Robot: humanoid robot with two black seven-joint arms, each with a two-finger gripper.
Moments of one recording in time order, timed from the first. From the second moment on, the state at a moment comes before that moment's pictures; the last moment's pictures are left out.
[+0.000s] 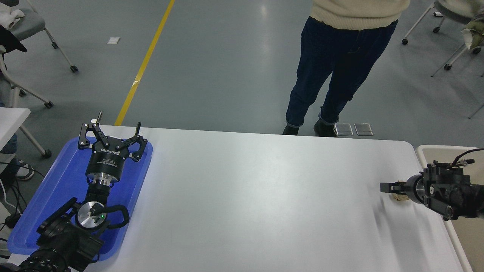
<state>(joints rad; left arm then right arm) -0.53 0.15 -1.09 -0.44 -0.07 -0.78 -0.37 0.94 -0.41 -0.70 0.51 -0.78 0.11 0.01</state>
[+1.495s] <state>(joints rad) -0.53 0.15 -1.09 -0.44 -0.07 -0.78 -0.37 1.71 -0.81 -1.06 1.15 -0.91 0.44 0.08</state>
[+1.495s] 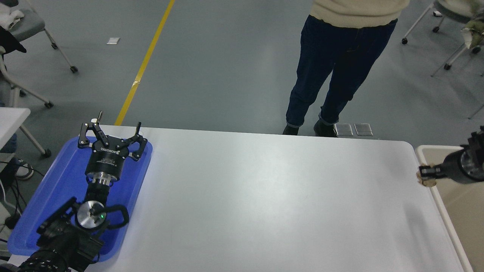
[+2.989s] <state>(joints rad) -0.53 0.15 -1.09 -0.44 -0.07 -0.78 -0.37 1.78 -0.94 -1.18 0.84 -0.90 0.69 0.15</state>
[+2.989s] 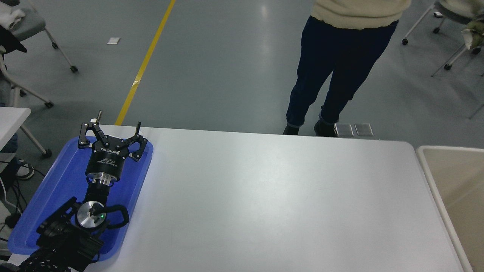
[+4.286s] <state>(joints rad) -0.53 0.15 -1.09 -0.44 -0.08 -0.78 -0.37 0.54 -0.46 -0.32 0.06 -0.28 0.11 0.00</state>
